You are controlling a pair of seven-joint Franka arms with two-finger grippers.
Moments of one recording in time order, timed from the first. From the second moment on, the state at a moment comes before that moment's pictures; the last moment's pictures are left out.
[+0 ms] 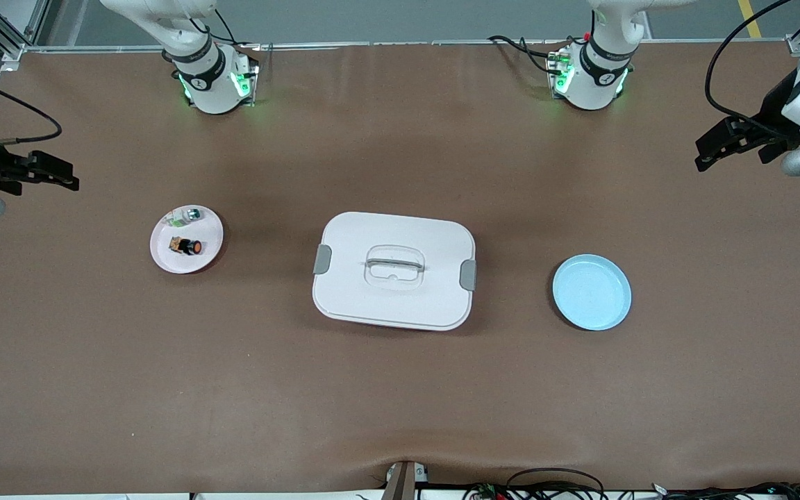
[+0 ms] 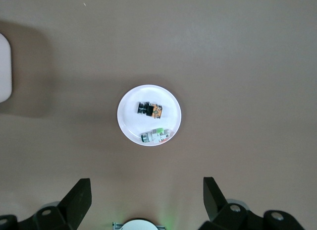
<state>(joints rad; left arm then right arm) 0.05 -0.07 -0.16 -1.60 0.01 1.52 -0.21 -0.10 -0.01 0.04 -1.64 -0.01 1.50 -0.14</state>
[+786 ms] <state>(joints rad) 0.05 -0.07 -0.16 -1.60 0.01 1.52 -0.21 -0.05 -0.03 0.05 -1.47 -0.01 1.55 0.06</state>
